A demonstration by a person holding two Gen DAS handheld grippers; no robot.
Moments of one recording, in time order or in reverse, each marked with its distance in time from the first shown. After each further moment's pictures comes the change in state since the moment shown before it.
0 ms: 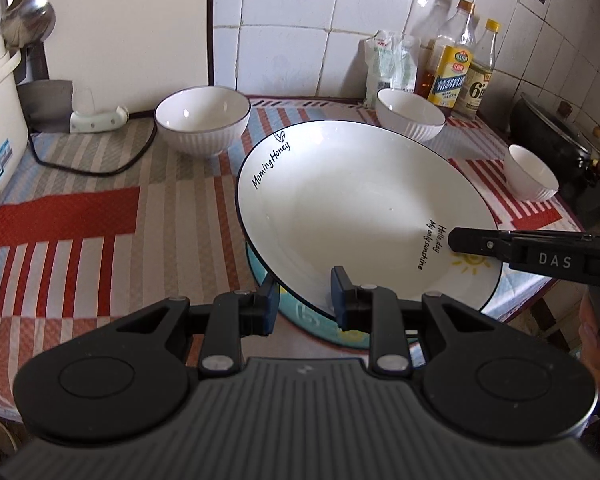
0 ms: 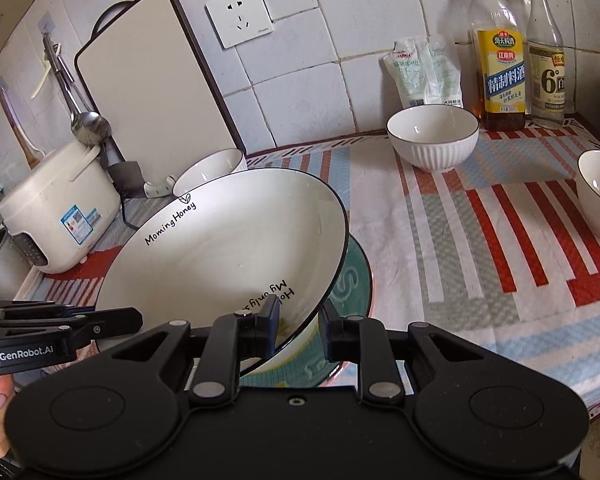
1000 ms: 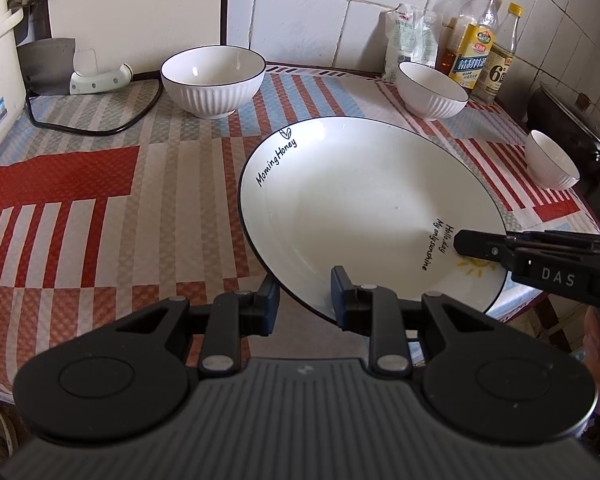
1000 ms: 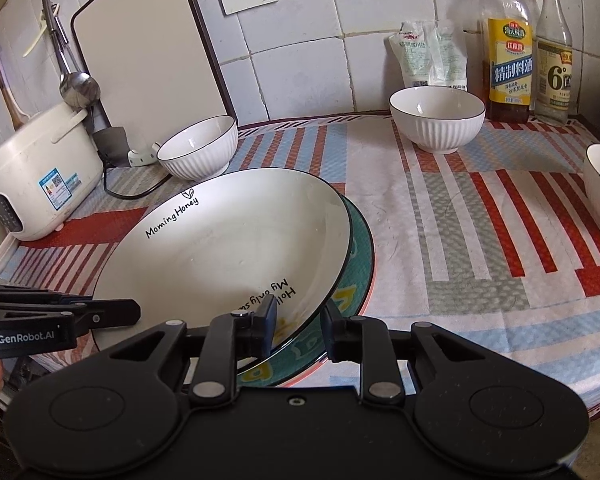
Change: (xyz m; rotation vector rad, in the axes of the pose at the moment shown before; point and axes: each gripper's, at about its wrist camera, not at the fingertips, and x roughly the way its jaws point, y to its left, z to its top) left arm 0.031 0.012 -0.015 -0.041 0.044 0.001; right arm 0.024 0.008 -0.015 -0.074 0.026 -0.060
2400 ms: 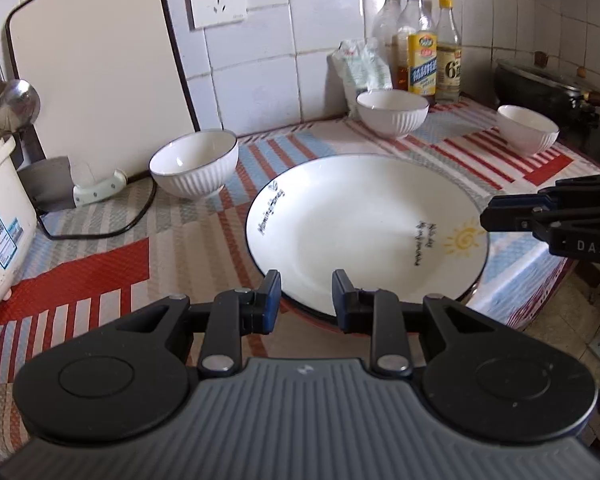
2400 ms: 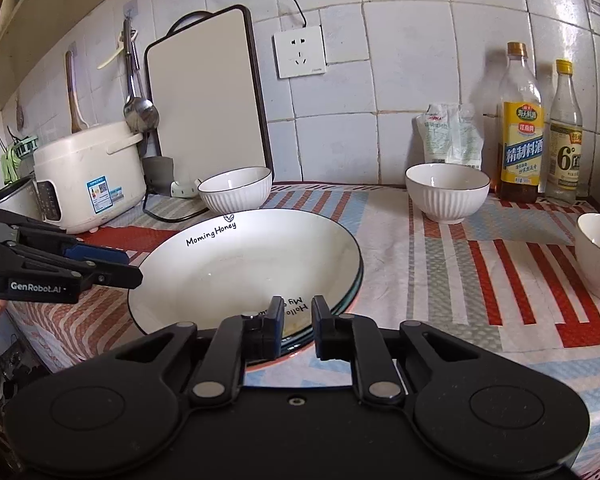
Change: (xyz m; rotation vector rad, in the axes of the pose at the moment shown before) left arm -0.031 -0.029 -0.023 0.313 -0.213 0.074; right arm -0.041 -0.022 -0.037 -0.184 -0.260 0.083
